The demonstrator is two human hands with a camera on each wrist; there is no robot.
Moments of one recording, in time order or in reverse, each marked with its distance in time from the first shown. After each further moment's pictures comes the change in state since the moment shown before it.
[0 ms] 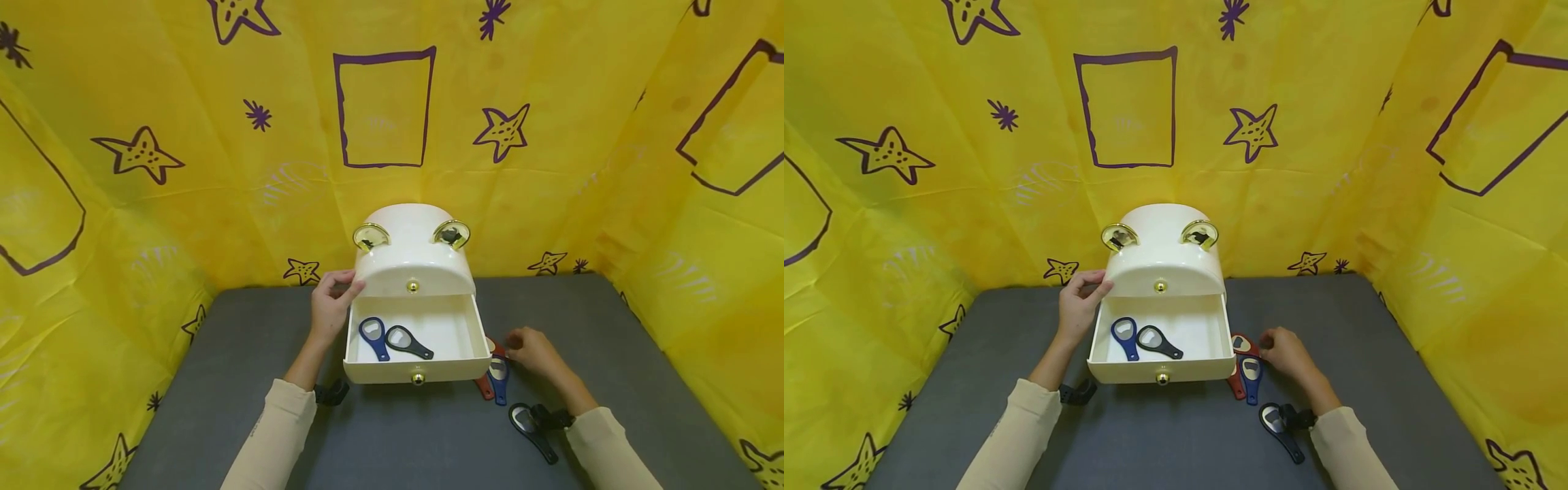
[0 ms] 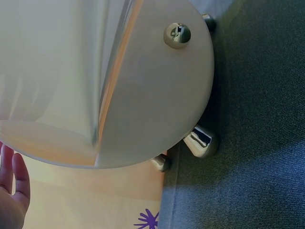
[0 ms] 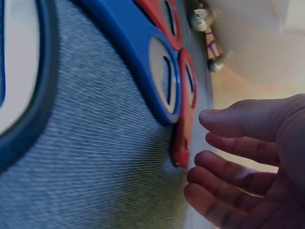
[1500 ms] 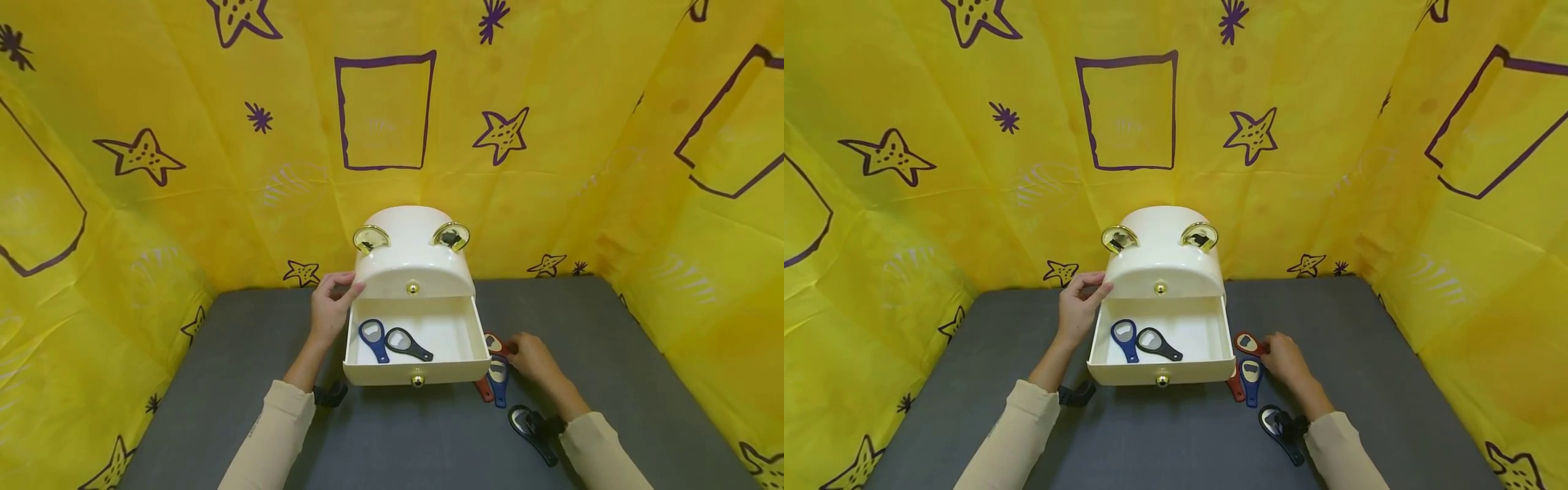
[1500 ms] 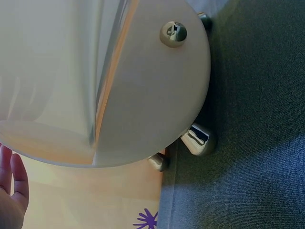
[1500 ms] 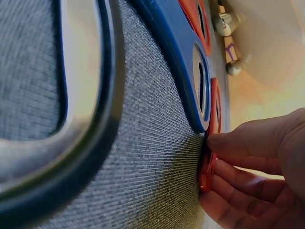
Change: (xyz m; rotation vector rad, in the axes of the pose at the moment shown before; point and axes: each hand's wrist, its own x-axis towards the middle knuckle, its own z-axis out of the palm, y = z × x) left_hand 0.000 0.002 -0.001 -0.021 -0.001 0.007; right_hand -0.002 0.001 0.015 -0.121 0.088 -0.002
